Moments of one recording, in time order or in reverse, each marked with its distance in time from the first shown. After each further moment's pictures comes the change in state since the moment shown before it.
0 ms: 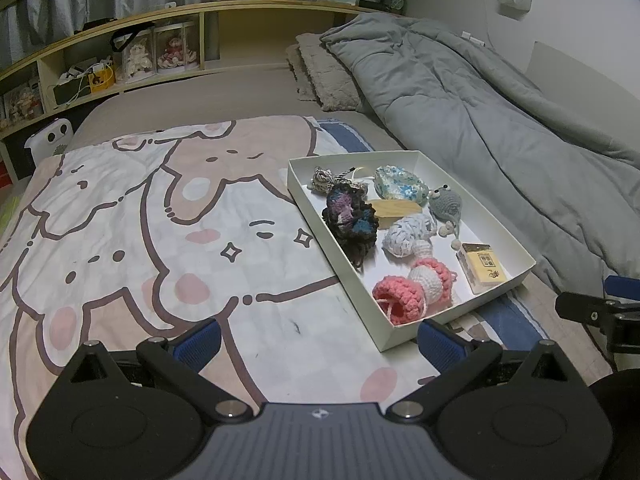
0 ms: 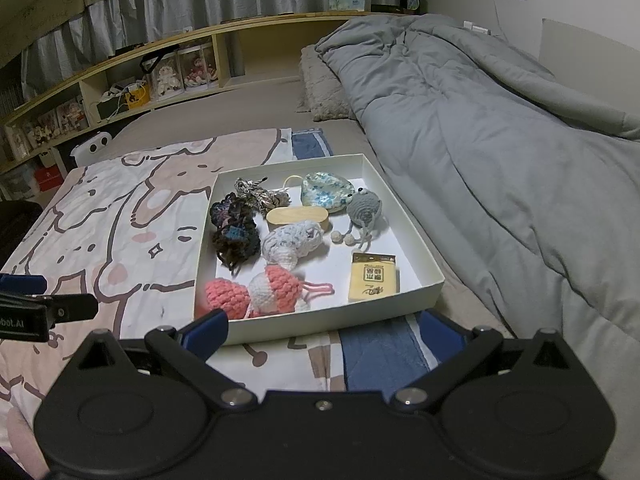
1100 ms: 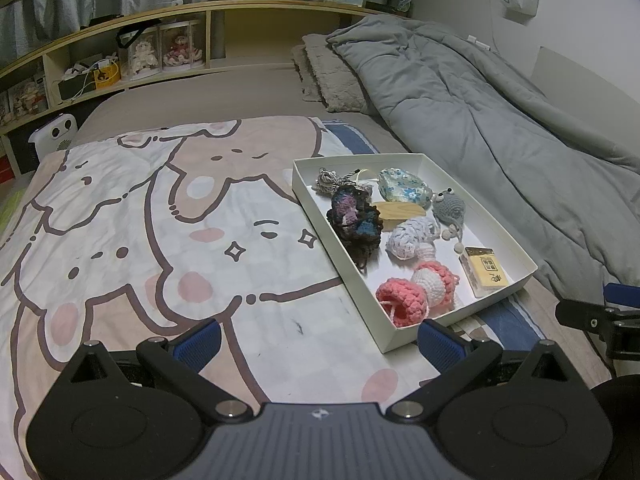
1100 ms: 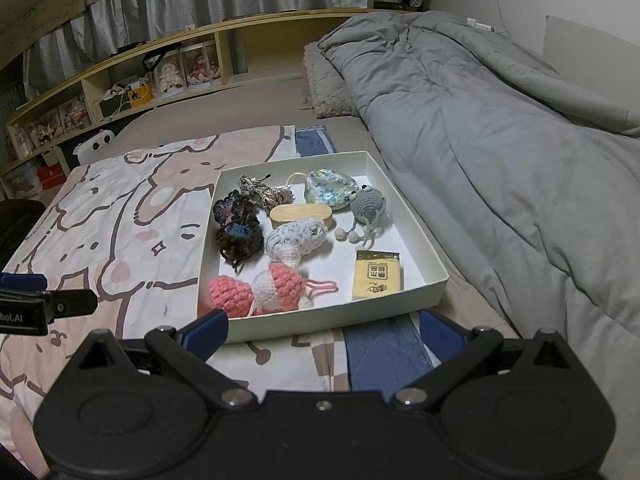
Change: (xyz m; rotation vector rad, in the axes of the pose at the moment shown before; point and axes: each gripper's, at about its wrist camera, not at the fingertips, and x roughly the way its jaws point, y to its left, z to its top) left arm -0.002 0.004 0.002 -0.016 0.000 0.003; right arm 0.001 0.000 -0.001 -0.001 0.007 0.007
